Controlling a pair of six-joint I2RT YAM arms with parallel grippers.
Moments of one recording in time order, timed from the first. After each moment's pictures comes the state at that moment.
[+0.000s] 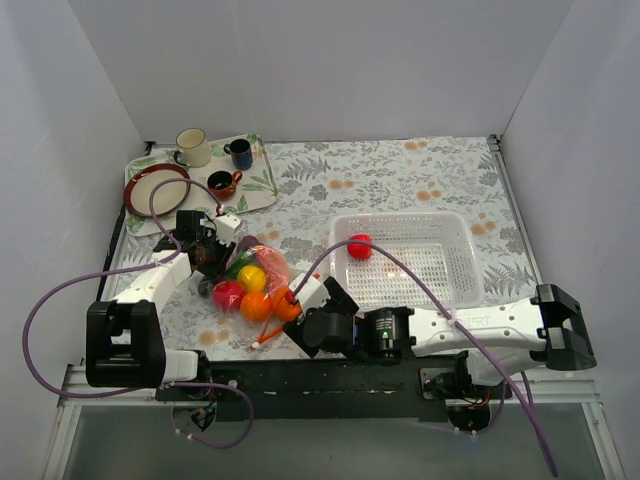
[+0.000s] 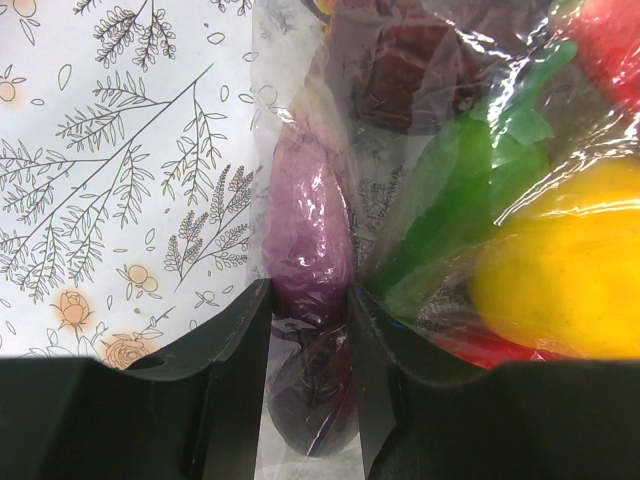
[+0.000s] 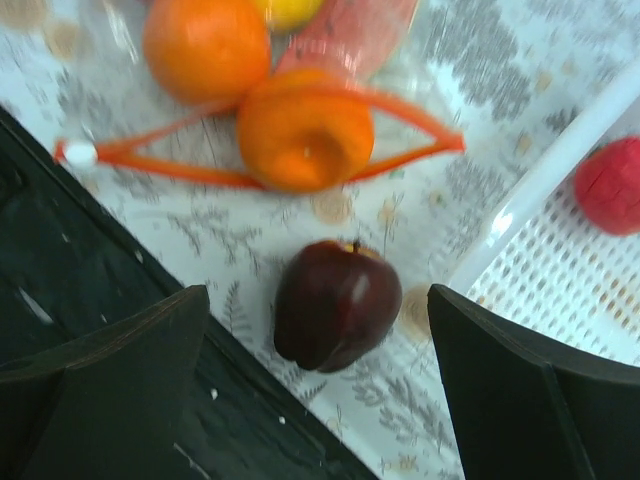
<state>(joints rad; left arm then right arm) -0.03 1.33 0.73 -0.42 0.17 0.49 1.54 1.34 1.02 -0.39 0.65 0.33</state>
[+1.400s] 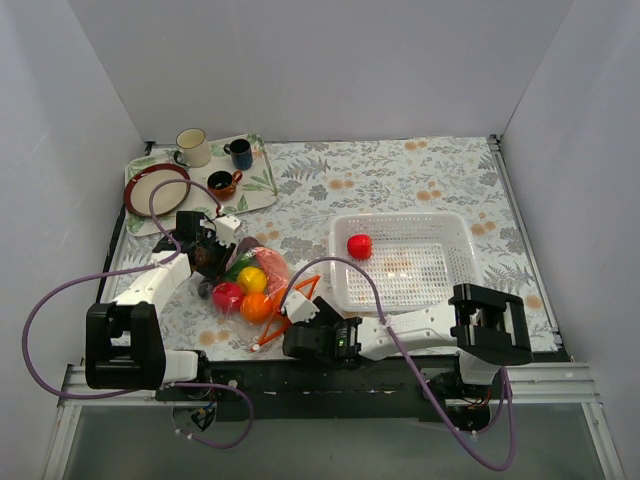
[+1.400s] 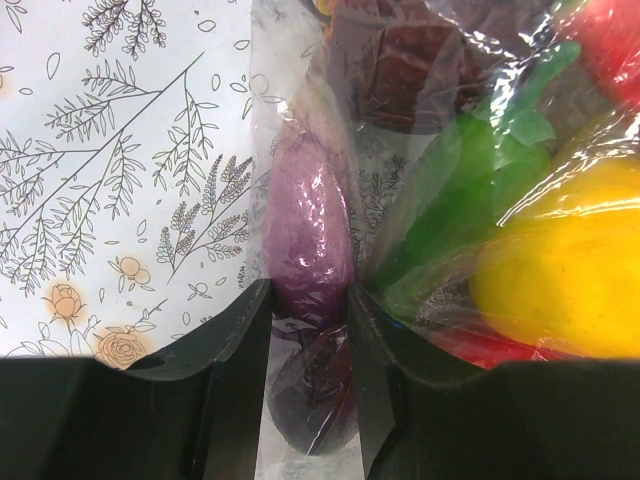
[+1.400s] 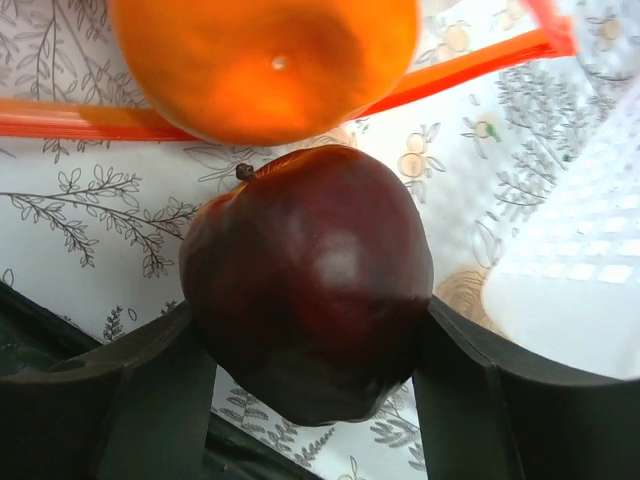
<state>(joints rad) -0.03 1.32 0.73 -0.44 0.17 0.48 1.53 1.69 0.94 -0.33 0.66 0.46</state>
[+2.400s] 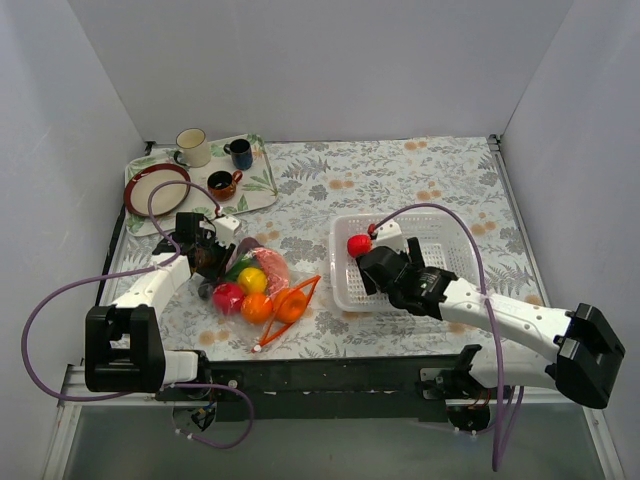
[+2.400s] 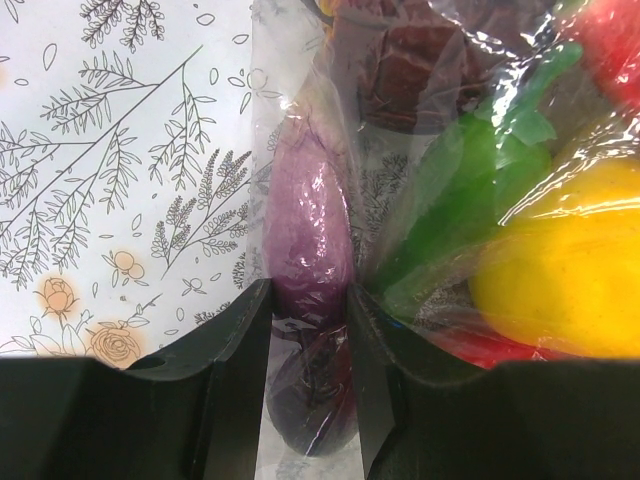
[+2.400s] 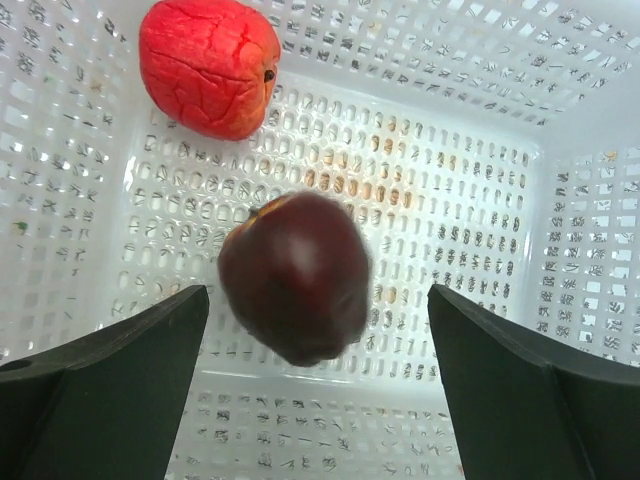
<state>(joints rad) -0.03 1.30 0.71 -0.44 0.17 0.46 0.99 1.16 0.75 -0.48 0.69 0.40</state>
